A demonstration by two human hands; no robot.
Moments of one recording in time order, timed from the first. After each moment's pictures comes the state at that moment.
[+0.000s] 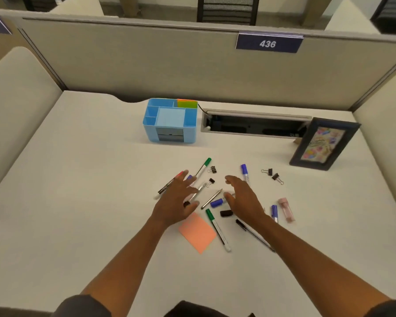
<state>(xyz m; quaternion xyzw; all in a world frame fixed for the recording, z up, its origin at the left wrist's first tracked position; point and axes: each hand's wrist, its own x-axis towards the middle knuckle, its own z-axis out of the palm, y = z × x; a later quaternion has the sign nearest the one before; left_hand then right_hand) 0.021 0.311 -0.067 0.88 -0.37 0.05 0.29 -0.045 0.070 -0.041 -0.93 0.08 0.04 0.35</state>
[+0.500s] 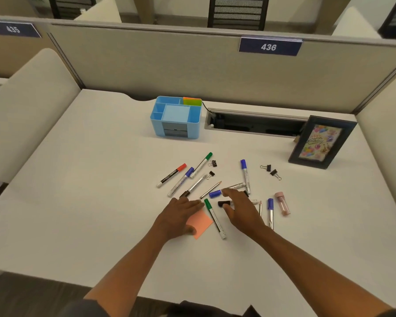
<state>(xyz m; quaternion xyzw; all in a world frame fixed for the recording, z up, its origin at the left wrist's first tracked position) -0.056 0.316 -0.061 0.91 -0.38 -0.16 0.04 -0.106 0.074 -0.048 -0.94 0.03 0.05 0.35</state>
